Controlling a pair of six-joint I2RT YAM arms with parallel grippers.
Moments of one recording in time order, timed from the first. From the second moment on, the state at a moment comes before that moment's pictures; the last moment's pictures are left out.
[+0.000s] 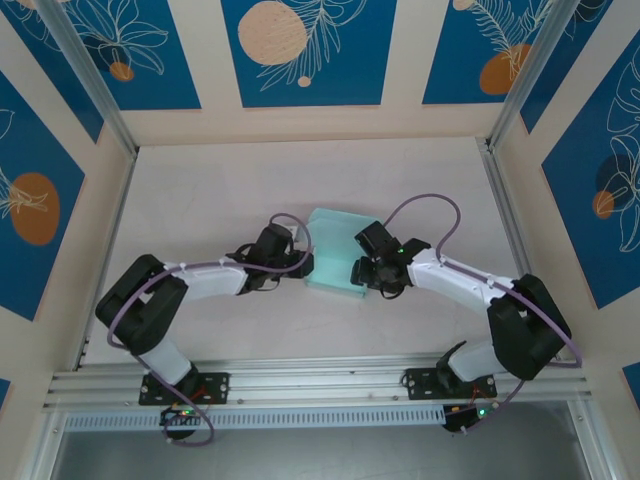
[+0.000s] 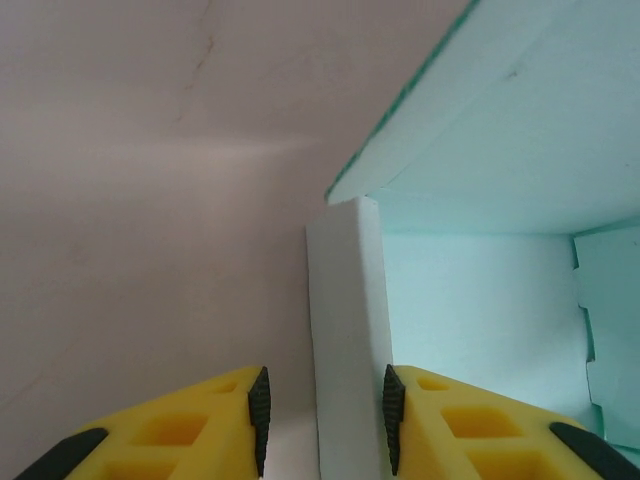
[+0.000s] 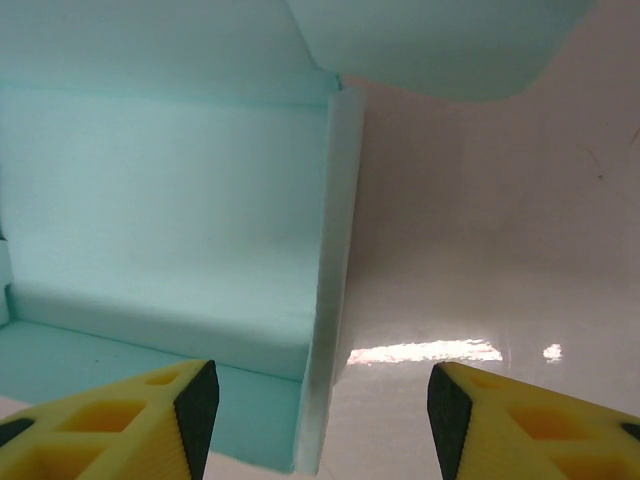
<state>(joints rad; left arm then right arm) -0.70 1.64 0.77 0.09 0.10 -0.57 0.65 1.41 0.83 -0.65 0.05 0.82</state>
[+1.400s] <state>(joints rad) -0.88 1.83 1.01 -0.25 -0.44 -0.62 0.70 1.56 0.88 -0.59 0.08 0.76</state>
